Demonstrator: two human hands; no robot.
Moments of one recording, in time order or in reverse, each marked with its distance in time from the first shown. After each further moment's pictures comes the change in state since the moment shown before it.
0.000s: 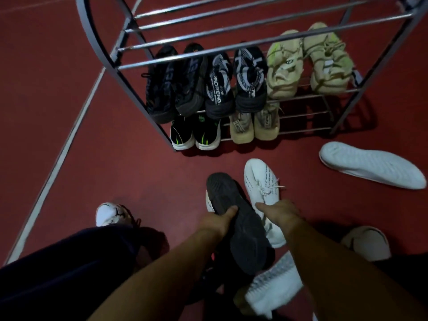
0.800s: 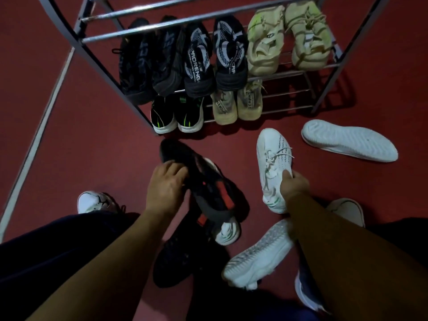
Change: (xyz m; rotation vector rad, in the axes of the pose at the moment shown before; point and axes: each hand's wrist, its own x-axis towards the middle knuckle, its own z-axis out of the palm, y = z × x) left_hand 0.030 -0.007 -0.076 1.012 0.600 1.090; right_hand 0.015 0.034 -0.040 0.488 0.307 -0.107
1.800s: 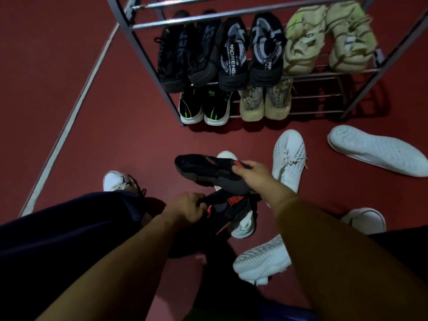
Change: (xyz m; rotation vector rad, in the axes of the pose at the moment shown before) left_hand -0.042 -0.004 0.013 -0.300 -0.718 -0.232; right_hand -0.074 -0.067 0.069 -0.015 -0.670 -0.155
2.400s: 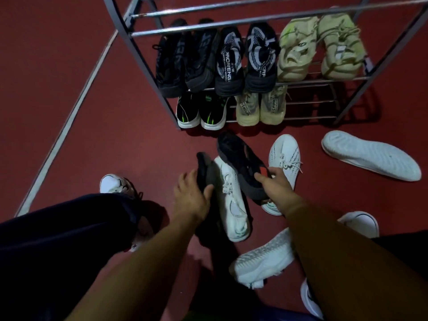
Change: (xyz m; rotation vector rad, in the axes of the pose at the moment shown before) left_hand 0.001 0.036 0.008 -0.275 0.447 -0.254; right_hand 0.007 0.041 -0.040 0.063 0.237 0.047
